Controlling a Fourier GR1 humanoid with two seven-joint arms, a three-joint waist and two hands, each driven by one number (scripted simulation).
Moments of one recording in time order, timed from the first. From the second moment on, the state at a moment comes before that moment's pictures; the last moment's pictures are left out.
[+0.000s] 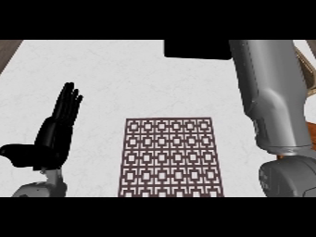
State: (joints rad) left arm -0.06 0.04 -0.02 -1.66 0.01 0.08 0.03; right arm -1.33 -0.03 -0.62 -0.72 2.02 -0.24 1.24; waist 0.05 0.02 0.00
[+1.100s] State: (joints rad) left arm -0.04 0.04 -0.01 -1.68 0.01 0.09 0.04; right arm -1.15 -0.01 -0.75 -0.76 2.01 -0.33 1.17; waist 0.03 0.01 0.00
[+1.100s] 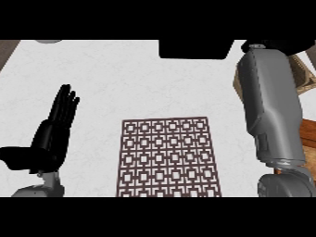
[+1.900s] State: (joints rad) left arm -0.02 0.03 -0.01 -1.68 0.00 0.10 0.02; right arm -1.03 0.00 -0.74 -0.83 1.94 -0.46 1.15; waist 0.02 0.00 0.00
